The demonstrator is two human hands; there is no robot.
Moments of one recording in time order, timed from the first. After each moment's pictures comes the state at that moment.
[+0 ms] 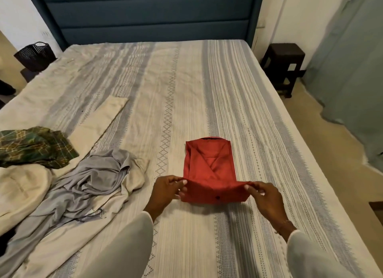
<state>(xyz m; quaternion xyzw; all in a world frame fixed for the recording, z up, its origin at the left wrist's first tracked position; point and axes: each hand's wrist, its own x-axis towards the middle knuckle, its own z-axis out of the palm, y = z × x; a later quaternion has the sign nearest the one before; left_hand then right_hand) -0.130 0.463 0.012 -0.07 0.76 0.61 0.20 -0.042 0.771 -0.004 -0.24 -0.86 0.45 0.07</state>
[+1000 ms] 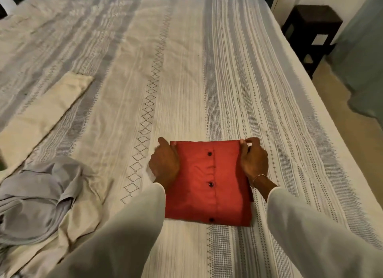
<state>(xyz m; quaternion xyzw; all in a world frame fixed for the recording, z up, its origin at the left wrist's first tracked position) -0.374 0.571 -0.114 -0.14 0.96 0.23 -0.01 -0.333 0.808 -0.125 -0.25 -0.89 0.35 0.11</state>
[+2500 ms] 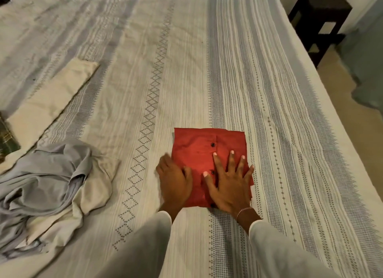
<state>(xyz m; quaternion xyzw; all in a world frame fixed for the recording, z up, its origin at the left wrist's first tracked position) -0.260 0.565 -0.143 -0.10 0.95 0.29 0.05 -0.221 0.724 -0.129 -0.09 -0.99 0.13 -0.08</state>
